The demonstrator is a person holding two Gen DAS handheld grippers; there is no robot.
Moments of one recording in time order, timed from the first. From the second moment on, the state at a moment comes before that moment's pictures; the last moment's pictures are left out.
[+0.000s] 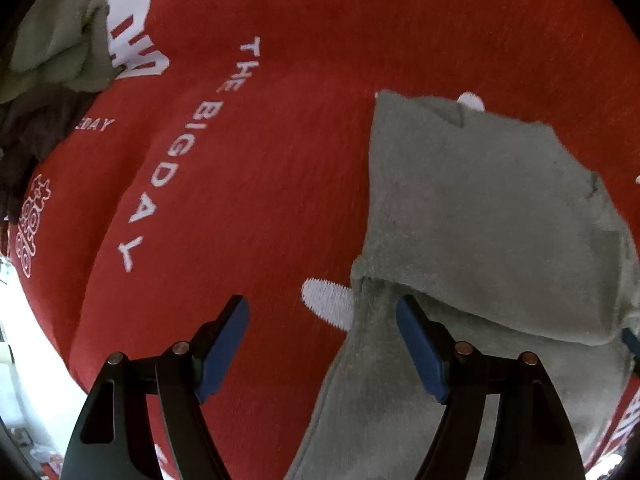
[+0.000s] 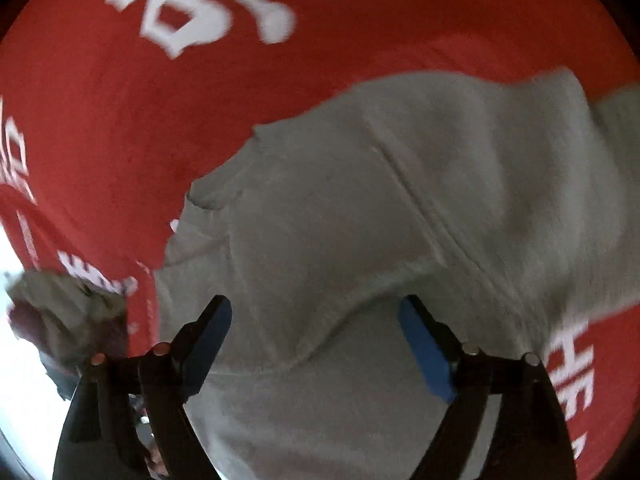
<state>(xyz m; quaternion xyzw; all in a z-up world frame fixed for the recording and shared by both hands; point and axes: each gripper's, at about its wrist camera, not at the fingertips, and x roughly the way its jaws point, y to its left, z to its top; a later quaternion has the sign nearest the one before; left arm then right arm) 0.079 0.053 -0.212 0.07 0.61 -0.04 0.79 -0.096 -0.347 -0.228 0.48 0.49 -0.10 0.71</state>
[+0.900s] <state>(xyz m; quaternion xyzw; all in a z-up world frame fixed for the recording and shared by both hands) 0.157 0.005 -0.225 0.13 0.56 -0.02 0.82 -0.093 -0.381 -0.244 0.48 0.50 -0.12 0.71</state>
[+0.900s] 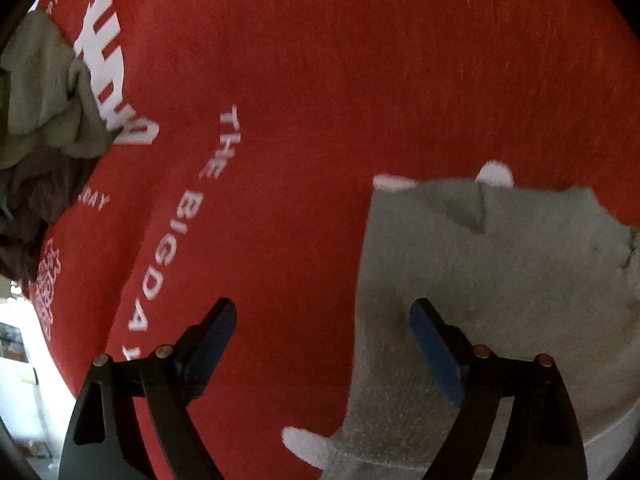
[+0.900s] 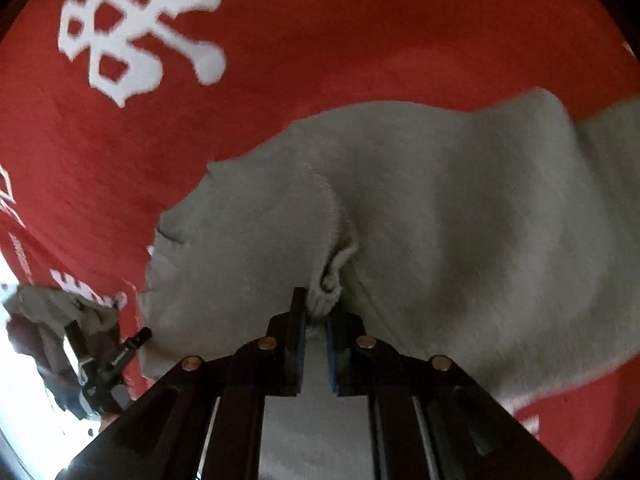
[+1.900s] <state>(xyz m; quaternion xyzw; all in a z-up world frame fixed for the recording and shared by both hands) 0.145 0.064 -0.243 0.07 0.60 -0.11 0.79 0.194 -0.123 -0.213 0.14 0.60 0.24 0.76</state>
